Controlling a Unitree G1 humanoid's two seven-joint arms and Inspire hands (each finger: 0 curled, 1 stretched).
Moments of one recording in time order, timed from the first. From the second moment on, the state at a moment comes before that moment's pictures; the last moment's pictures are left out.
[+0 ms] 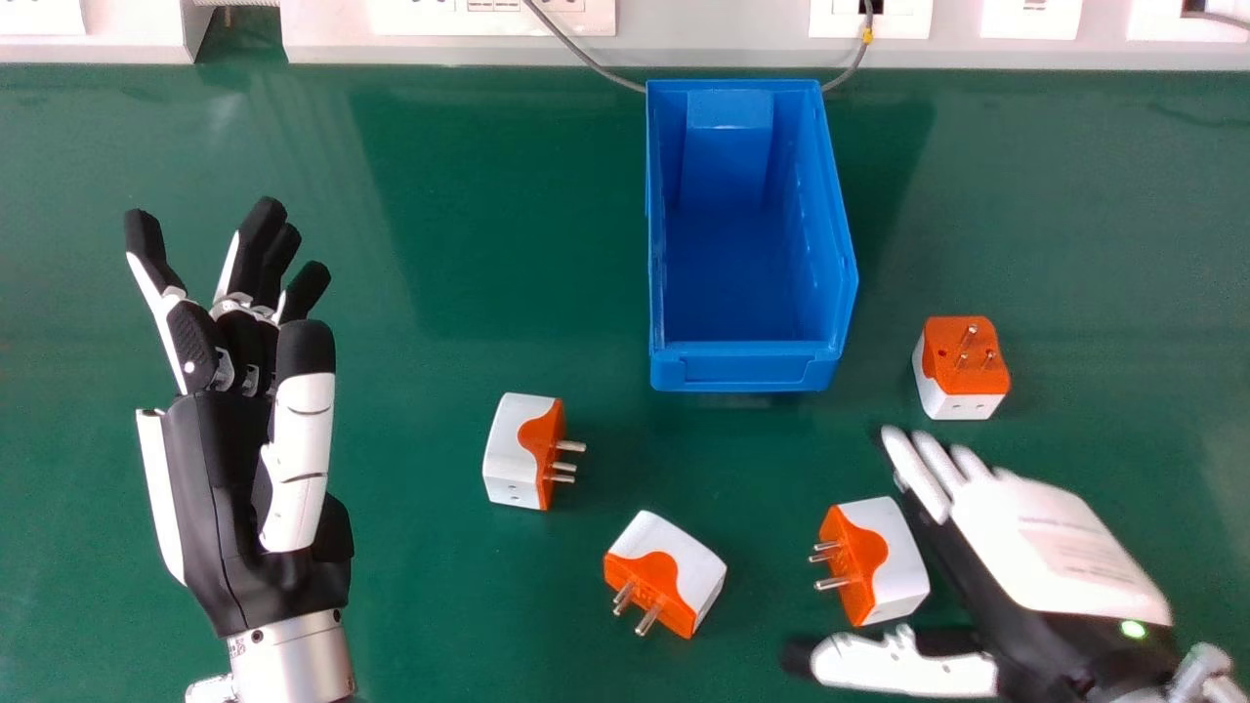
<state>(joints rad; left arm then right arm) 0.10 -0.05 0.08 0.33 -0.27 -0.94 -0.06 0.42 -0.19 0.05 -0.60 -1.23 0.12 0.59</state>
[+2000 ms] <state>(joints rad) 0.08 -0.05 0.06 0.31 -0.28 -0.93 -0.06 -0.01 -0.36 0.26 -0.01 -0.86 0.18 0.13</state>
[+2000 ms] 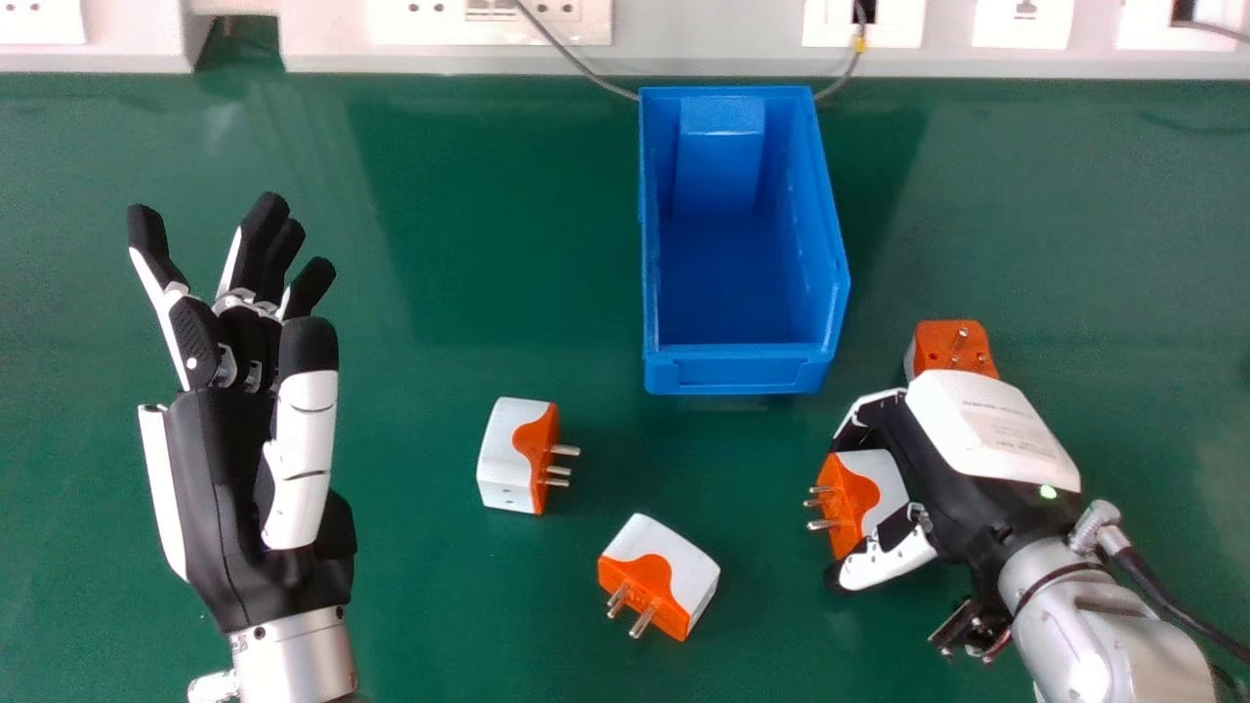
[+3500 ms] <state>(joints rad) 0.06 -0.06 0.08 0.33 -0.28 -0.93 -0.05 -0.27 -0.39 0.16 -0.36 -0.77 -0.01 0.07</state>
